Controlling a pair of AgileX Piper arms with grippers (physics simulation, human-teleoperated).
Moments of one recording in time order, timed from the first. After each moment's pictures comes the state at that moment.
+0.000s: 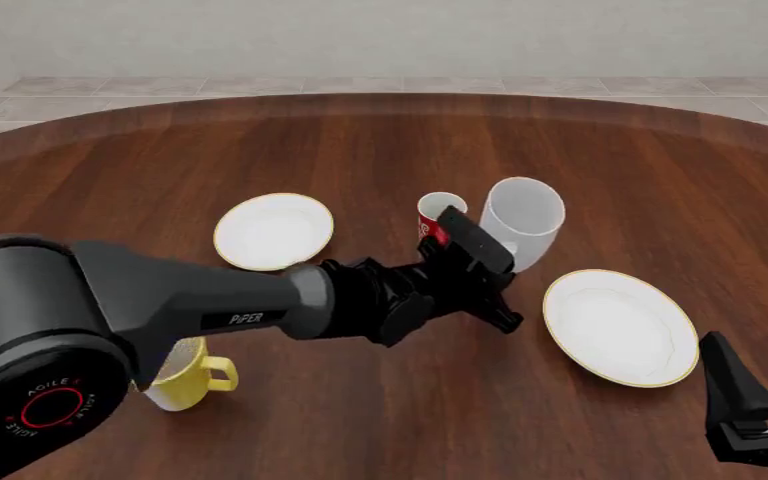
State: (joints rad) left arm -0.87 2.08 -1.34 -0.21 0.12; right arm 0.01 0.12 0.00 -0.09 0.02
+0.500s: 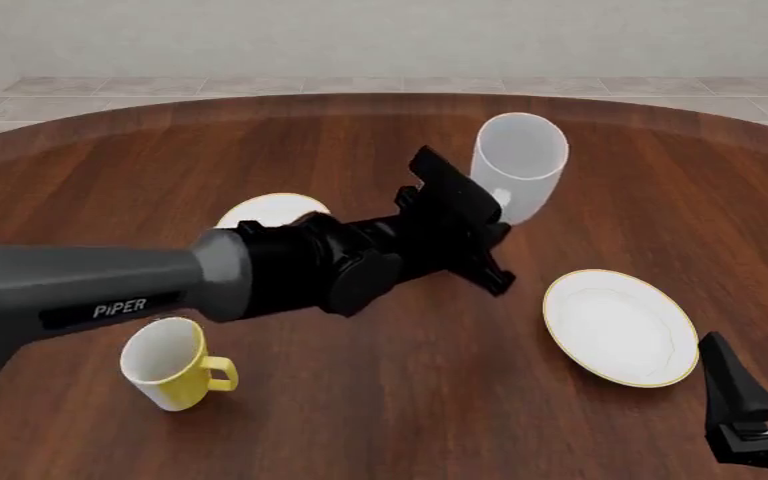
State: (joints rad) left arm -0.87 1.84 -1.26 -0.14 0.15; right arm 0.01 0.11 0.00 -0.09 0.01
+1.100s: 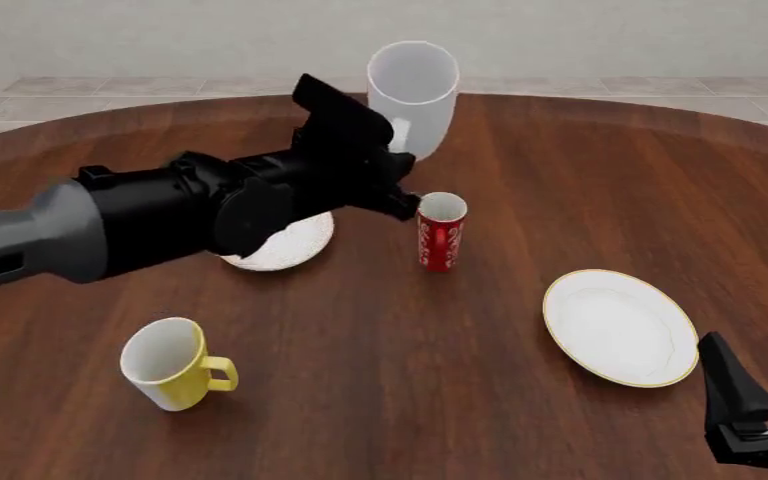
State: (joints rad) left arm -0.67 1.62 -1.18 -0.05 0.15; right arm 0.01 0.11 0.00 -0.09 0.01
